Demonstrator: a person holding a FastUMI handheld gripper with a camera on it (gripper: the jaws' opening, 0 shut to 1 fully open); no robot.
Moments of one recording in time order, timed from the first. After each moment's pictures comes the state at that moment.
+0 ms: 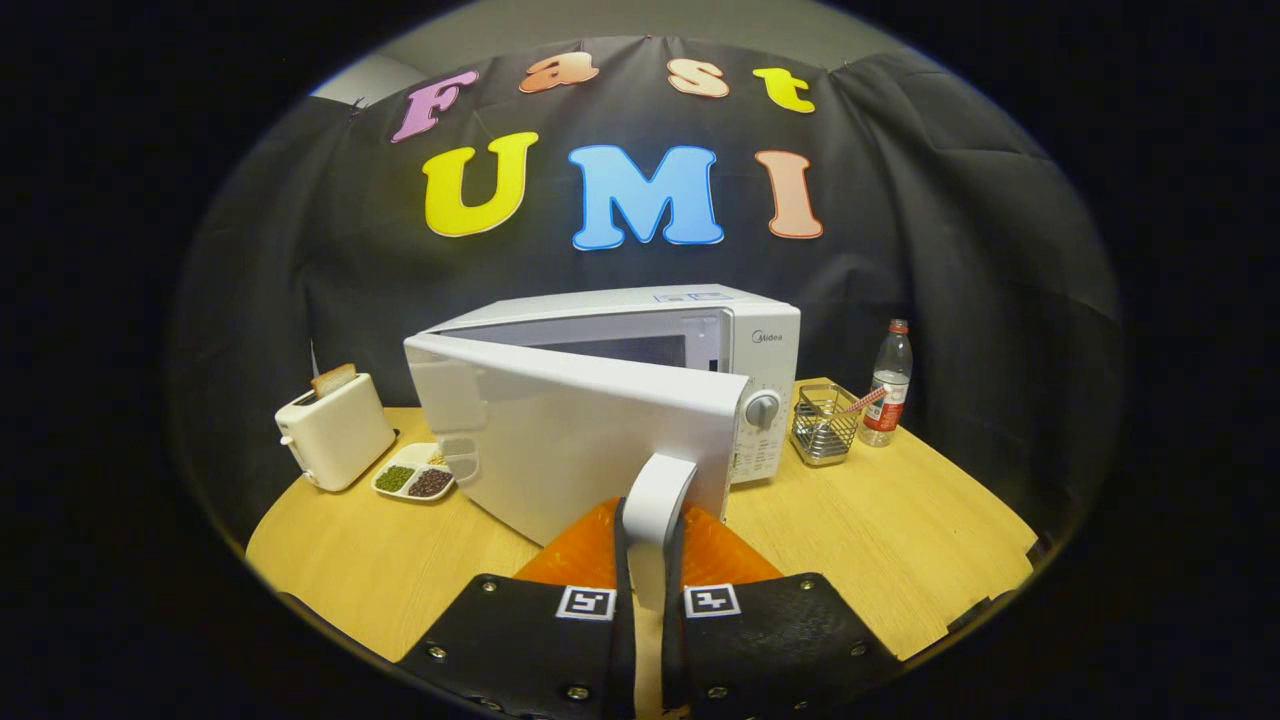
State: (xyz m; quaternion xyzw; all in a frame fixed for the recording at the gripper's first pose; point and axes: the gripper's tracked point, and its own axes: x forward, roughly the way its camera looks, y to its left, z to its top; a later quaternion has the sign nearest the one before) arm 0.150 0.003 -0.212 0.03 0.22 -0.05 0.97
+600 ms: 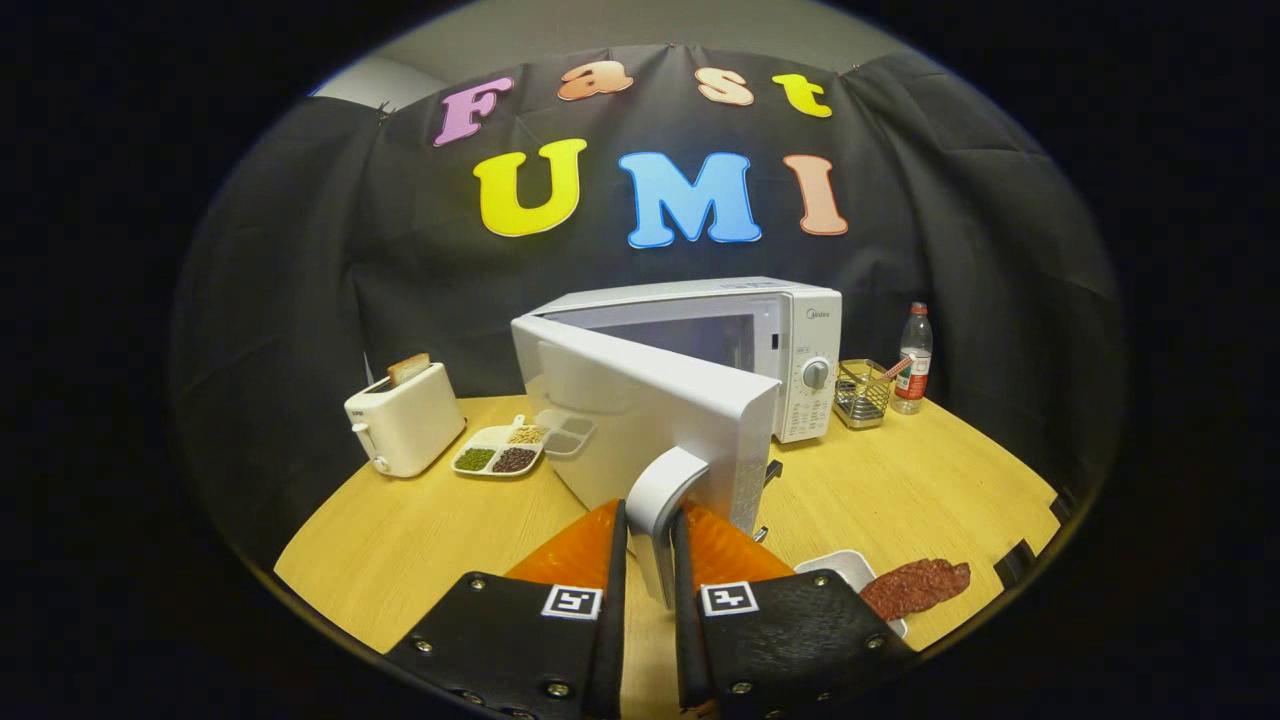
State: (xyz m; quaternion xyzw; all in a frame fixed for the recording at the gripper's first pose) arm 0.082 0.093 -0.206 0.04 0.22 -0.02 0.97
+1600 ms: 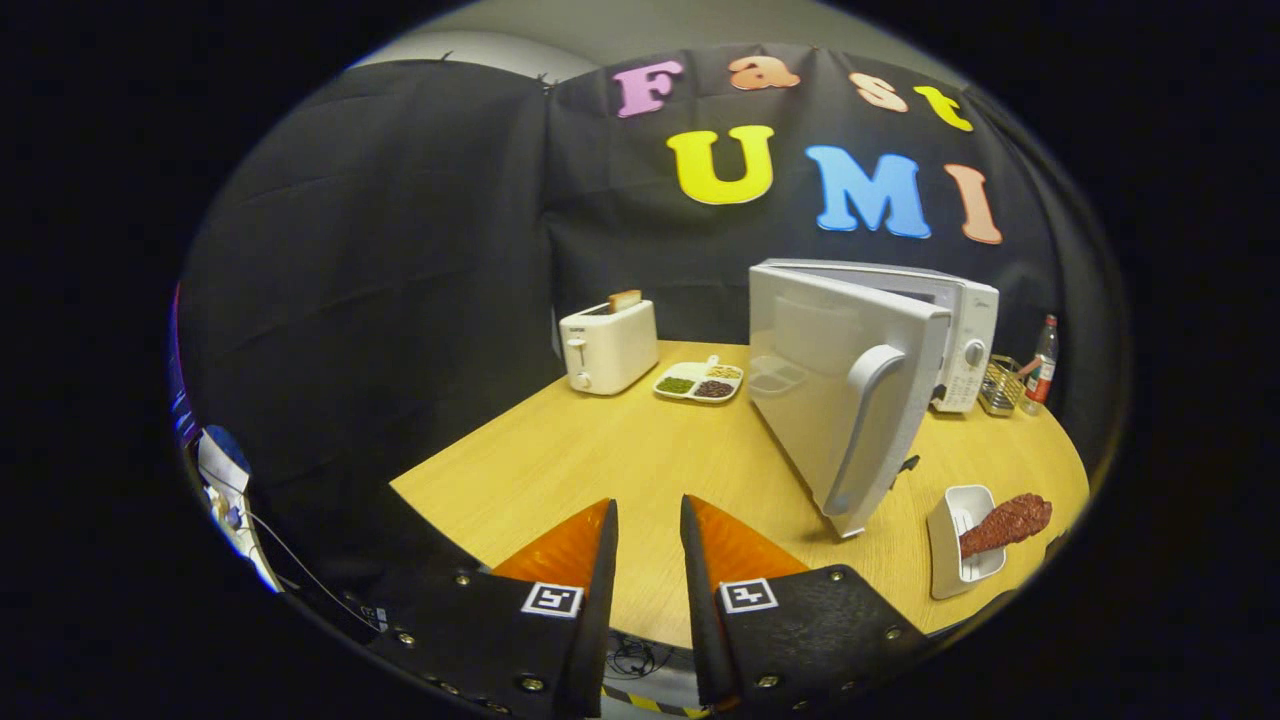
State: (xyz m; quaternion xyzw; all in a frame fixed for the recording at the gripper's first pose) arm -0.058 0.236 -0.206 0.00 0.24 0.24 0.94
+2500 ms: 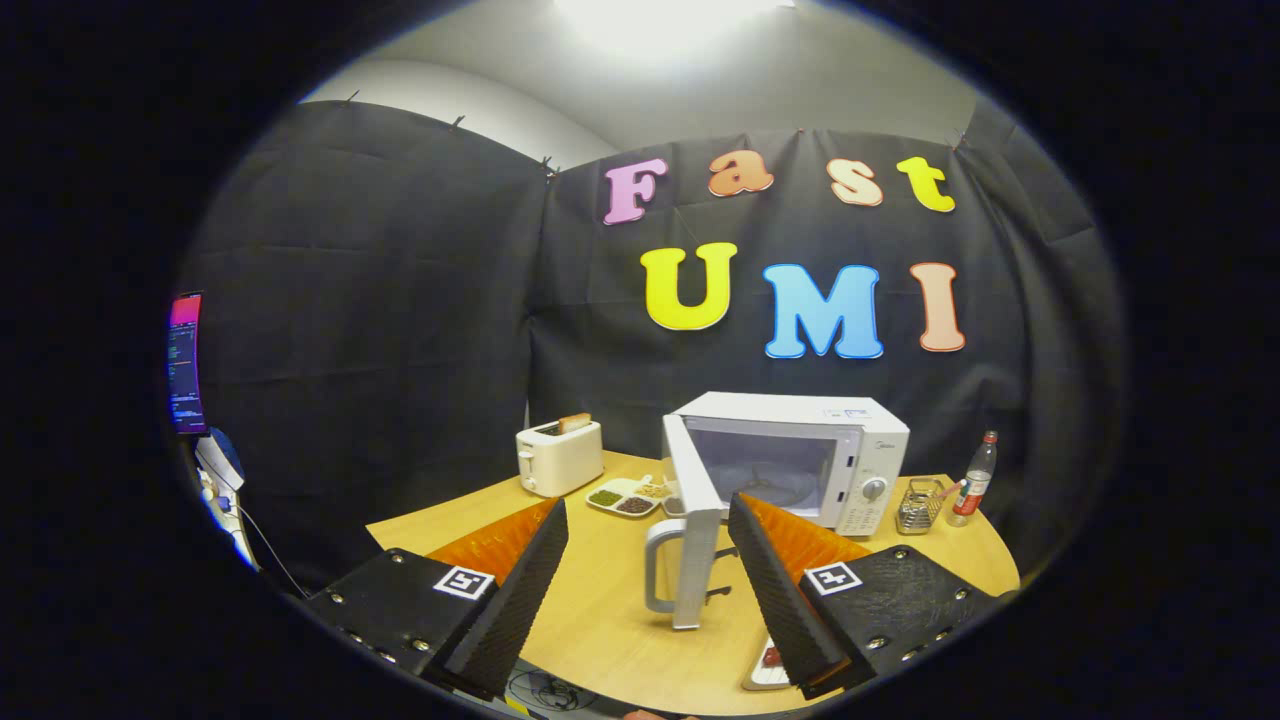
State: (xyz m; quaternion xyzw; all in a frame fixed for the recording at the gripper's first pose) arm -0.007 0.057 -0.083 -0.01 0.10 0.19 0.98
